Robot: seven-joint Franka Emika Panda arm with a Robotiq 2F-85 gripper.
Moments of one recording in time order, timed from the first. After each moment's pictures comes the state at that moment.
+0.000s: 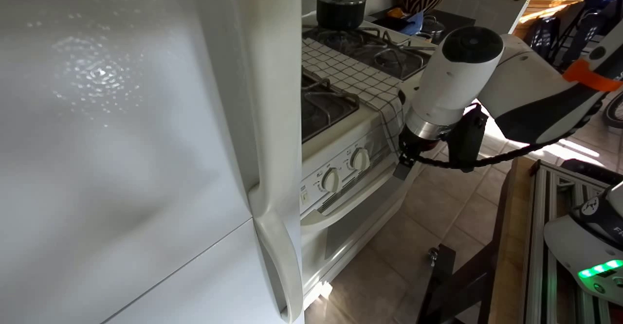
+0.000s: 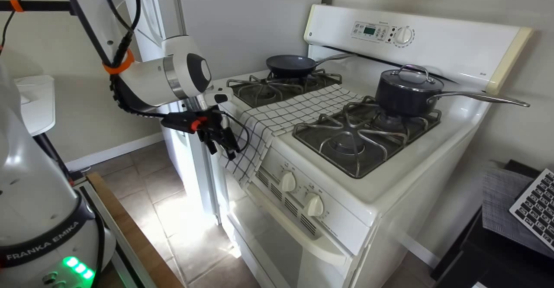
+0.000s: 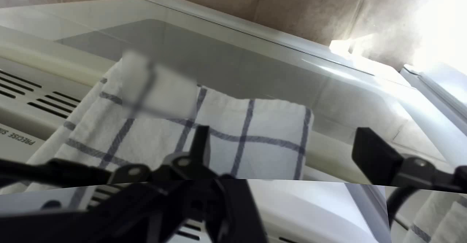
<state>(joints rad) -0.11 0.07 0.15 -2.76 -0.92 2.80 0.83</state>
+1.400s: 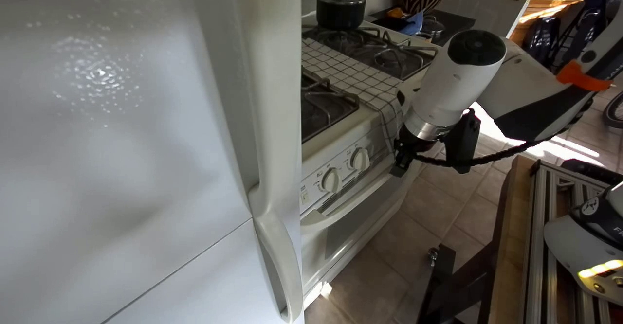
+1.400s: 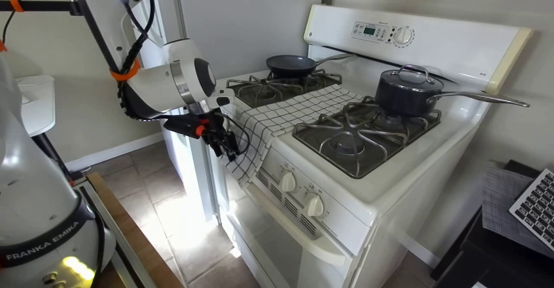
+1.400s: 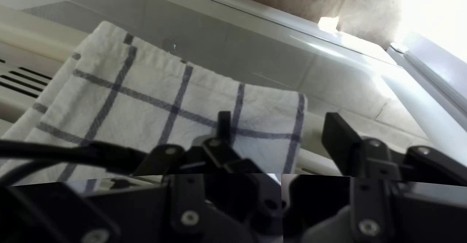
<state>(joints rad) -0.13 0.11 0.13 -2.74 -1.04 2.89 0.91</state>
